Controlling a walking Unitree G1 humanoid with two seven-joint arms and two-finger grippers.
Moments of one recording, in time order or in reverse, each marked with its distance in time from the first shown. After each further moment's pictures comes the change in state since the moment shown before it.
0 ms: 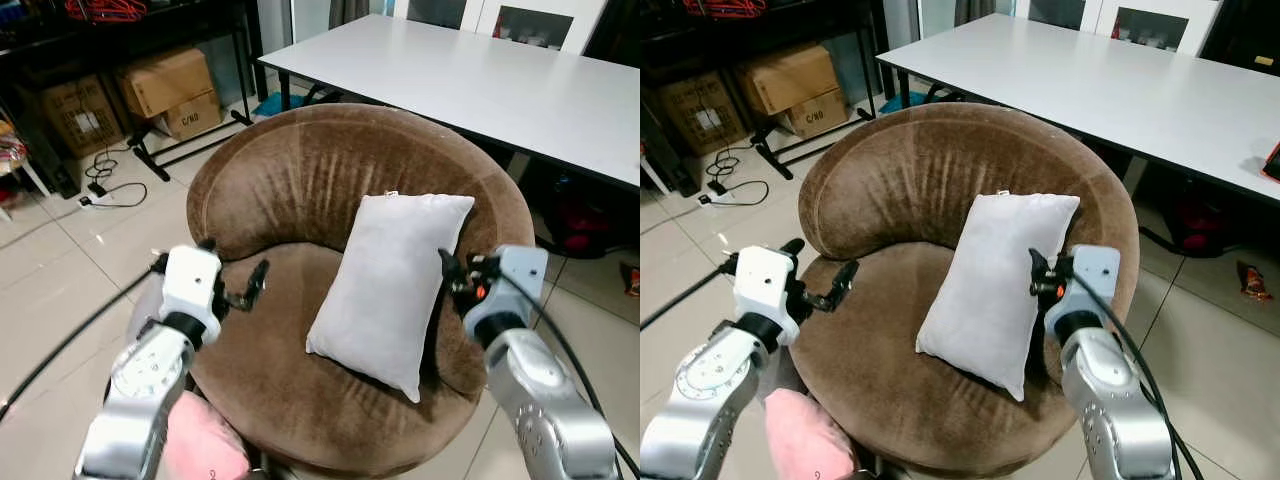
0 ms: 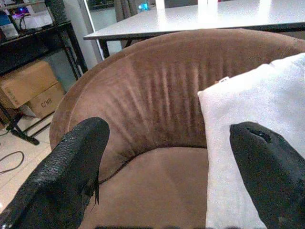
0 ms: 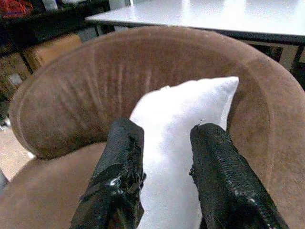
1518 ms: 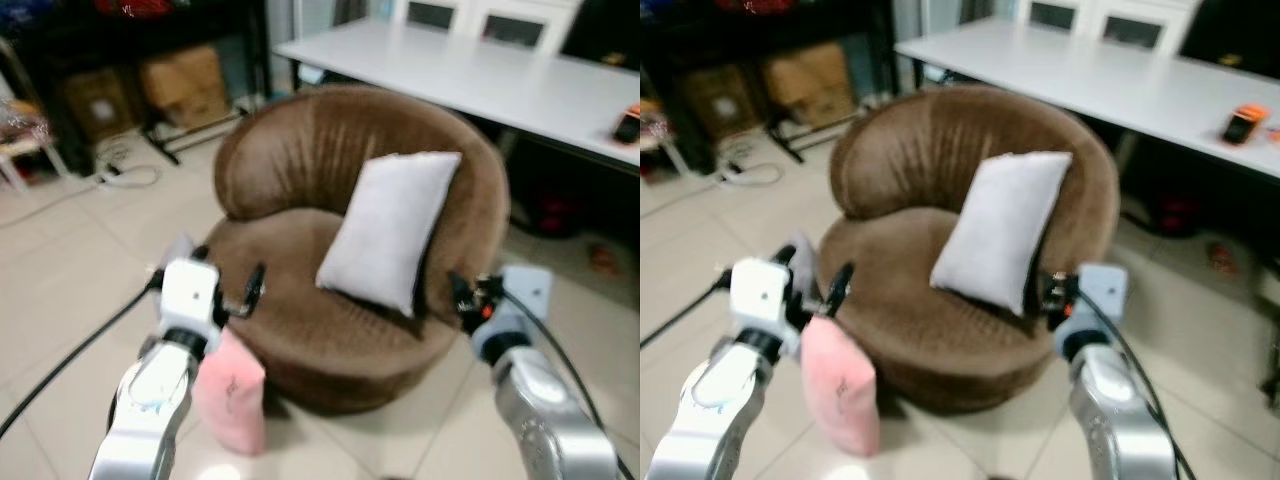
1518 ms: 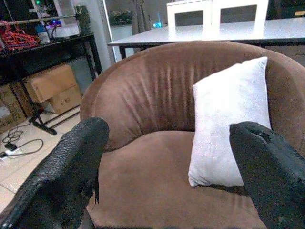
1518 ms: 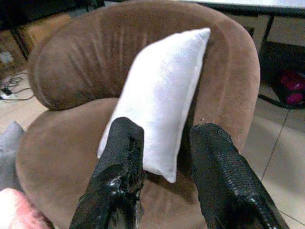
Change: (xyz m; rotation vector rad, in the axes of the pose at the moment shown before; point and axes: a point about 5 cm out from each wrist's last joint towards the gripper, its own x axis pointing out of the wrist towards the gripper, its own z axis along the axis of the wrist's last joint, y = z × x) left arm -0.011 -0.004 -0.008 -0.020 -0.041 0.087; right arm -0.005 -0.009 -0.017 0.003 0.073 -0.040
